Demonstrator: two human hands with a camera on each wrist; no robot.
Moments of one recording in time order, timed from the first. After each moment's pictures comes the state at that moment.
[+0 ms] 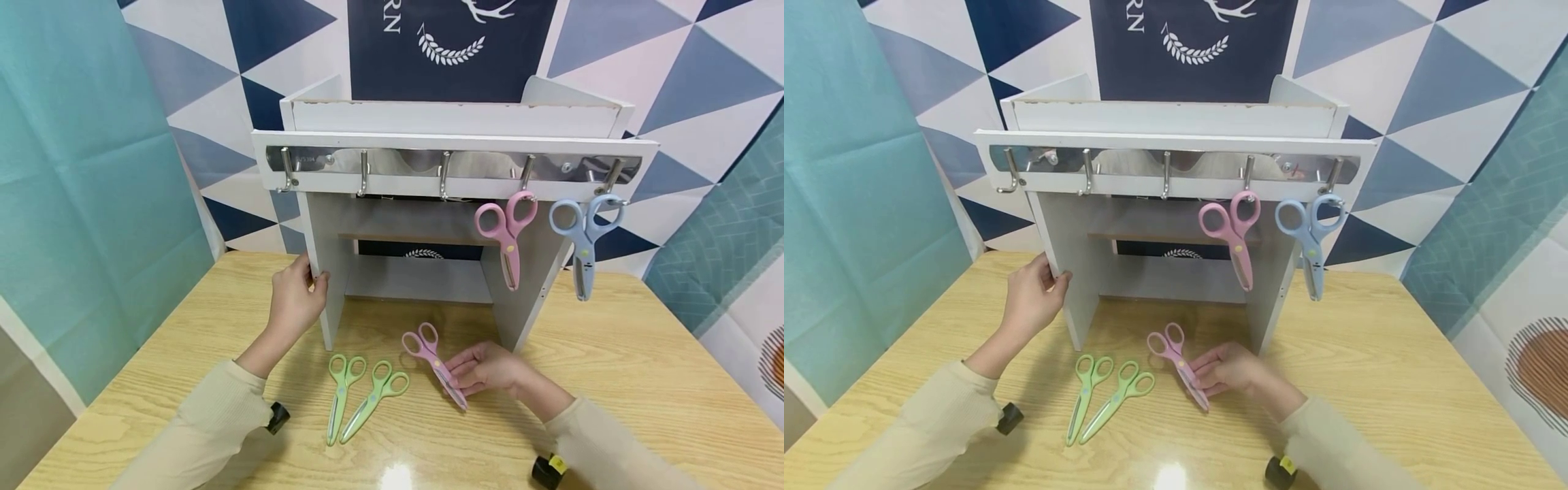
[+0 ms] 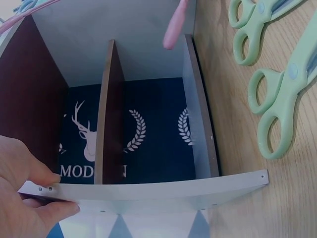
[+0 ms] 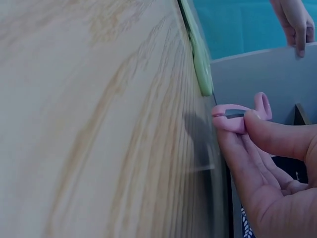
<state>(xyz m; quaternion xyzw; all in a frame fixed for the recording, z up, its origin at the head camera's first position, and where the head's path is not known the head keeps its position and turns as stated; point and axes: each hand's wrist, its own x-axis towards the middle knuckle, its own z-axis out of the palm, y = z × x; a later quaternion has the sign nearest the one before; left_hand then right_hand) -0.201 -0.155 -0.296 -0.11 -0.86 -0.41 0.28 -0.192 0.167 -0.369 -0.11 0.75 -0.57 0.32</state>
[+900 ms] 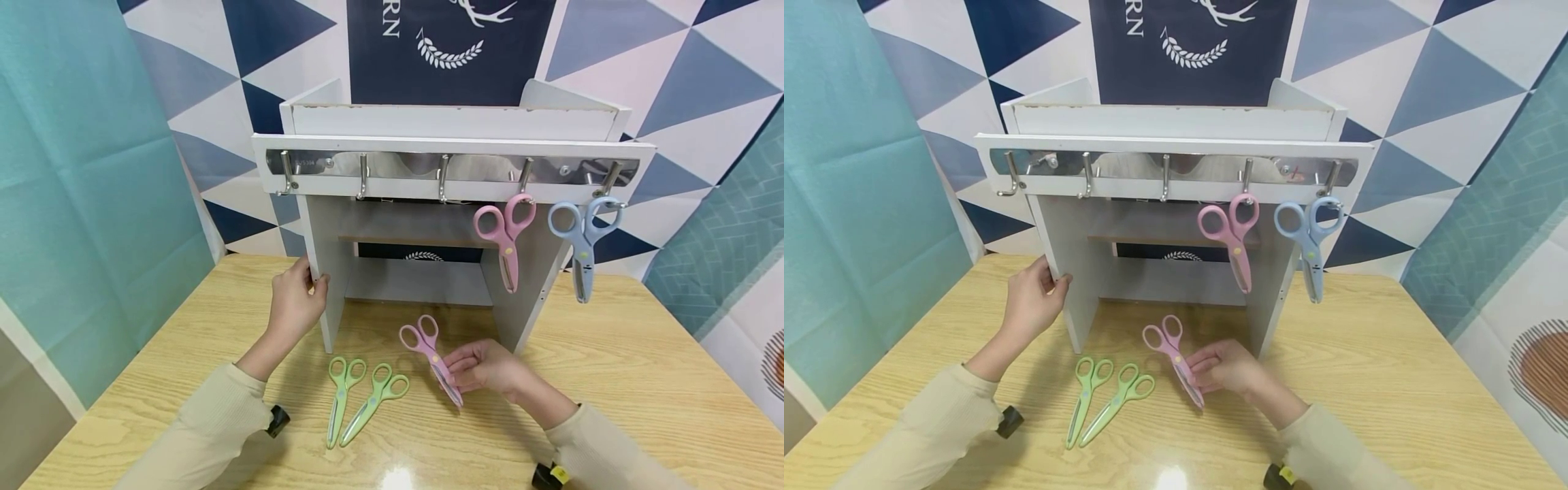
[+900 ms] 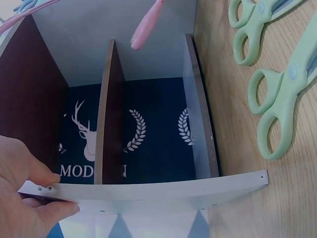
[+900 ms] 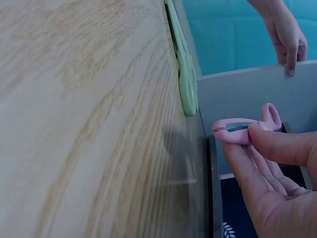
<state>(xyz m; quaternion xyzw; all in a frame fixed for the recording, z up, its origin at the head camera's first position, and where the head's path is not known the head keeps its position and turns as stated) -0.202 -0.154 -0.297 -0.11 -0.87 -0.39 0.29 -0.181 0.160 -0.358 -0.15 0.75 -0.59 0.25</state>
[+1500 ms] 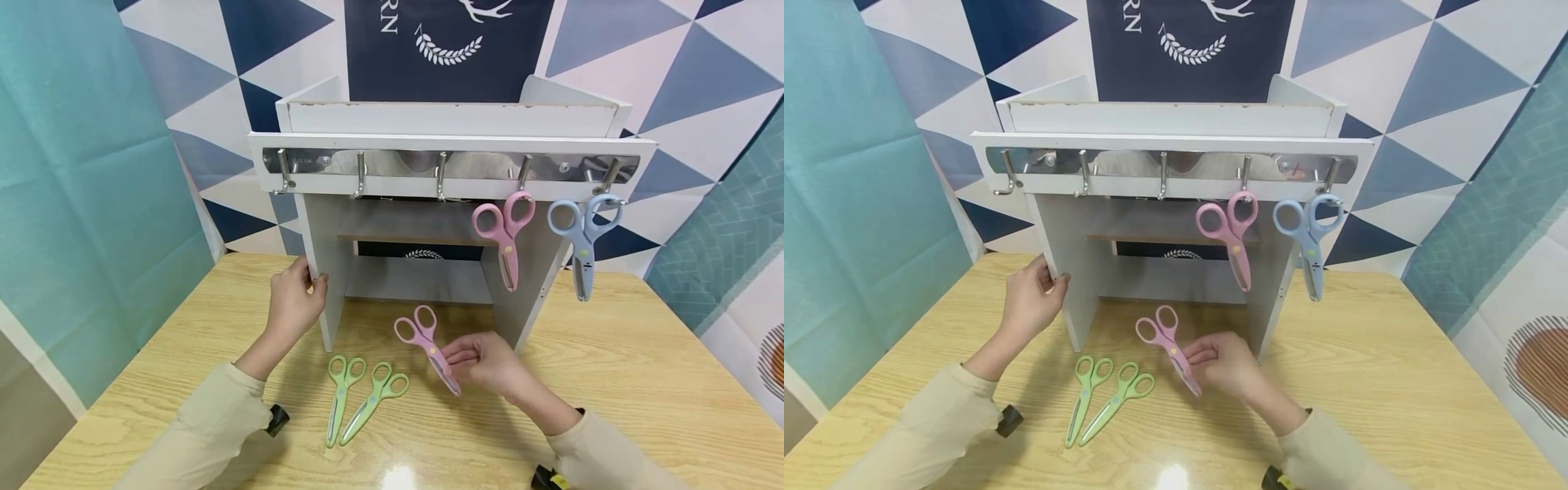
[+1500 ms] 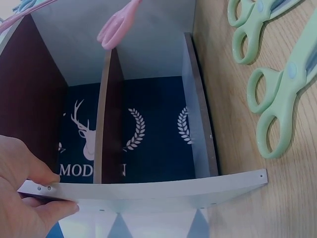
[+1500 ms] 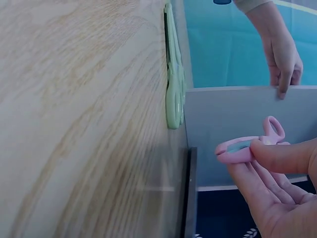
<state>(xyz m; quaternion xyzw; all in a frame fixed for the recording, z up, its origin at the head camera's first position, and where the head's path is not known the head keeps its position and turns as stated) -0.202 -0.154 -0.299 -0.10 -0.87 -0.39 0.30 -0.167 0.147 -0.343 -0.15 0.85 -0.50 0.11</state>
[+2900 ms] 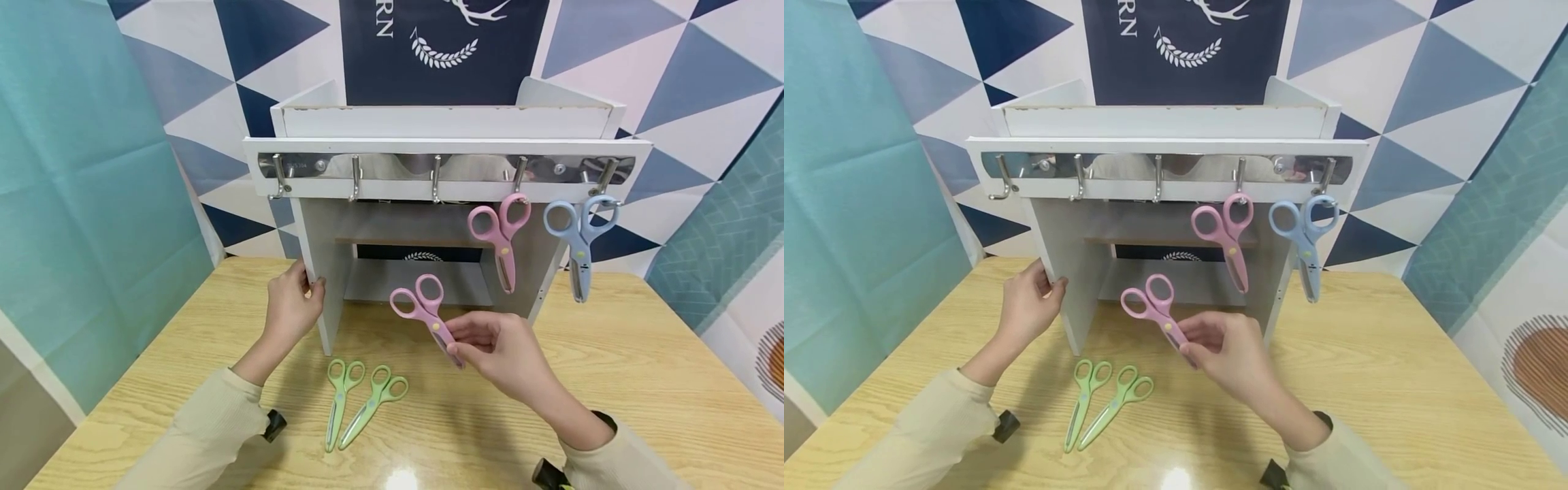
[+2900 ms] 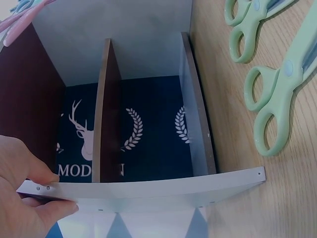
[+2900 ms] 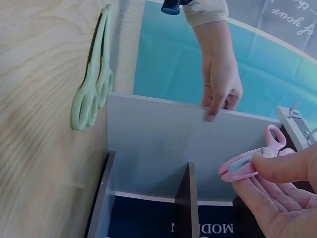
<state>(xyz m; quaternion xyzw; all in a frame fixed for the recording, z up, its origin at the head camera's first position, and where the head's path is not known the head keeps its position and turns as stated) -0.202 -0.154 -0.299 -0.10 -0.87 -0.38 0.30 -0.138 0.137 -0.289 -0.23 0.86 -0.46 -0.09</state>
